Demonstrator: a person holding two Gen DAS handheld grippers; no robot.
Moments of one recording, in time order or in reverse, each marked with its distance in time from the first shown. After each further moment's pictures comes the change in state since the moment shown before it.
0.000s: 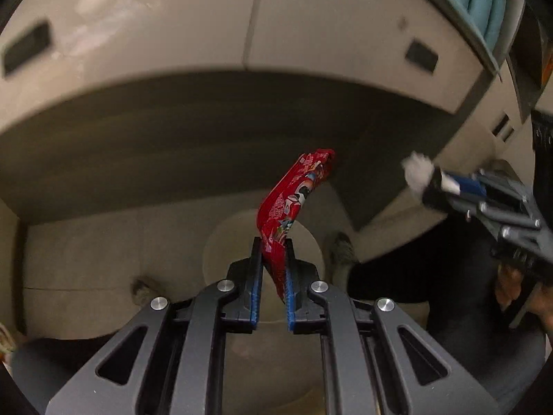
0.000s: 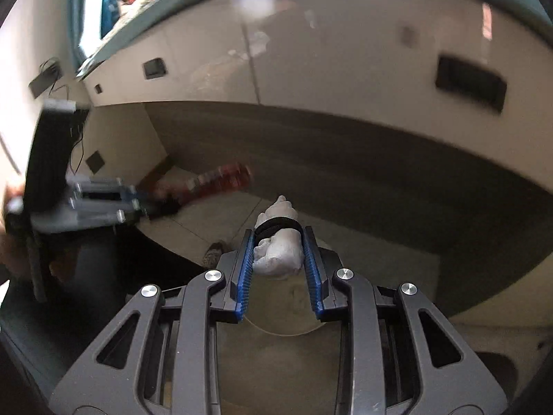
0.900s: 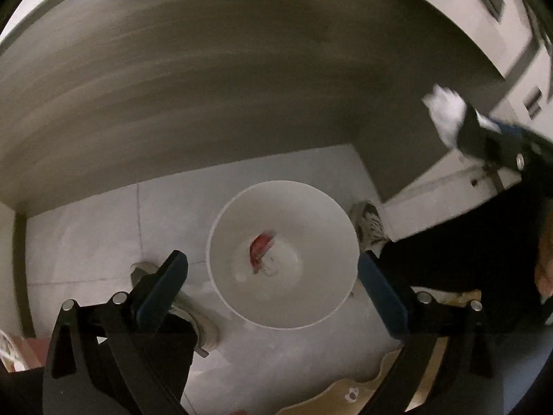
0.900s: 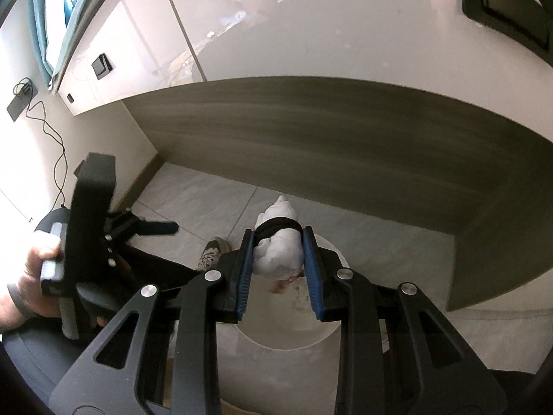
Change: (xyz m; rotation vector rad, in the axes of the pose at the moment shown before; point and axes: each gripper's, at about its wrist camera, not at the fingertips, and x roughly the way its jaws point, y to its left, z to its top) left arm 0.091 0.025 0.020 -0.014 0.152 0.066; right arm 0.073 -0.039 0.017 0.082 0.106 0.016
